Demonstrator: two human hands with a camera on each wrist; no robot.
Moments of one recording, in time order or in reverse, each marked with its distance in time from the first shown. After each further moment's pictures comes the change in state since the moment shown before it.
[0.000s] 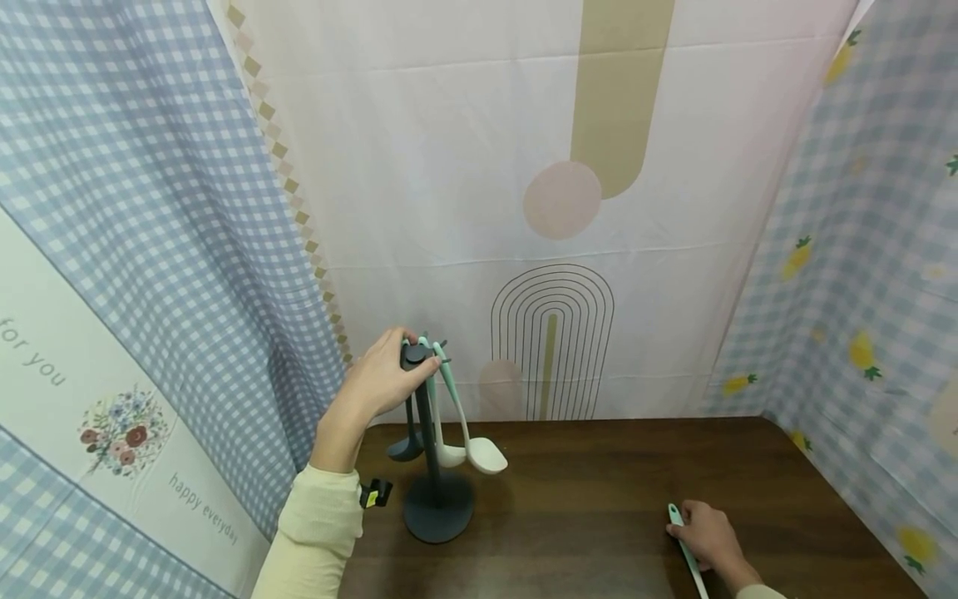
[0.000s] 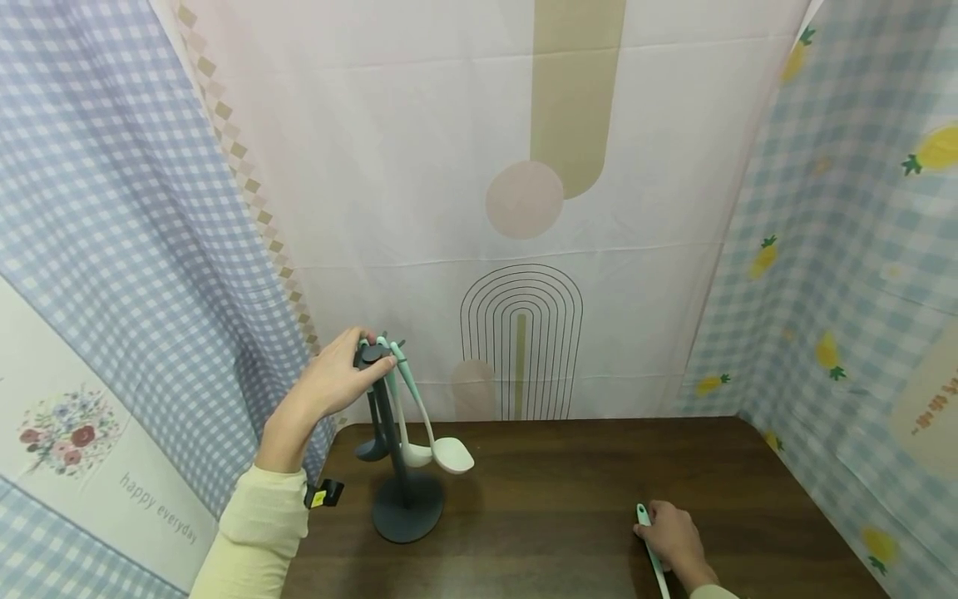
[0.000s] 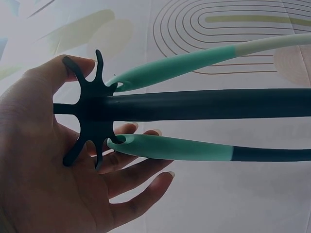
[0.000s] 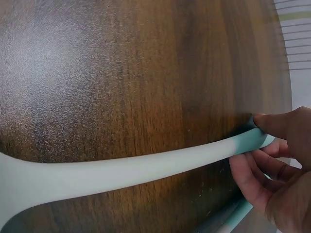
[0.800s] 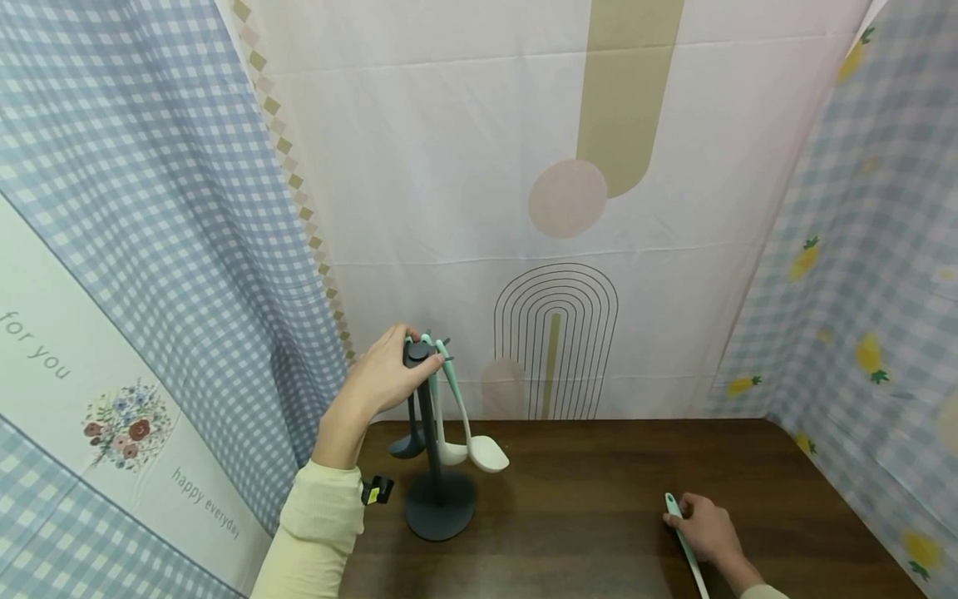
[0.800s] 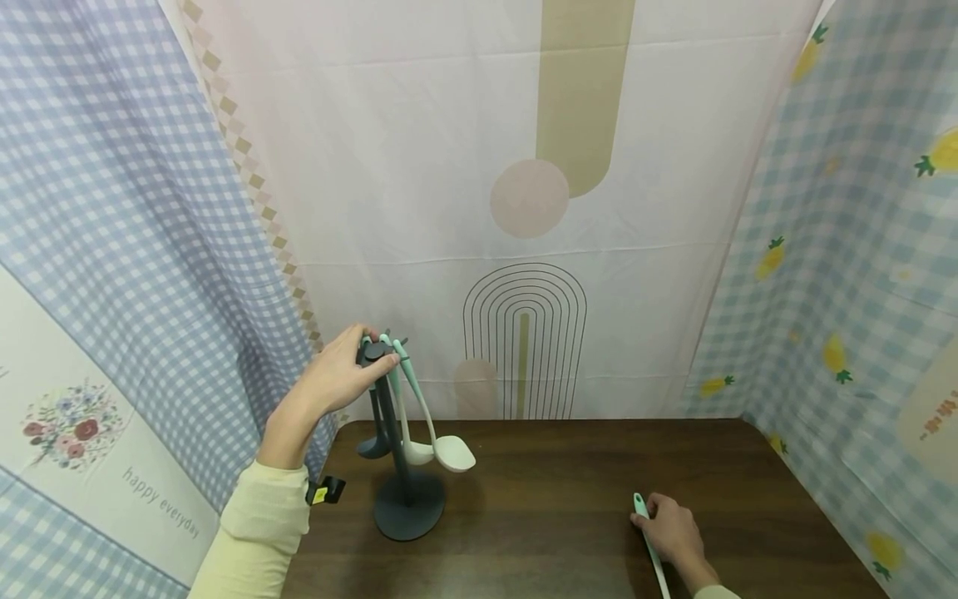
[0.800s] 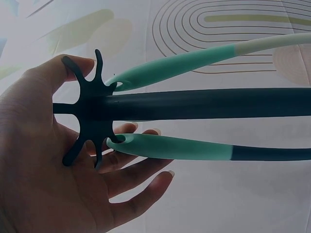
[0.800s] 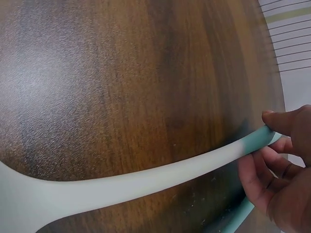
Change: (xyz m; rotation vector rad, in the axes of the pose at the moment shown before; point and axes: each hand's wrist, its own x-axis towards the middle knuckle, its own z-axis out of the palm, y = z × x) left_hand 0.001 0.000 -0.001 -0.008 0.004 0.001; right_hand 0.005 -0.003 -0.004 0.024 0.071 -0.042
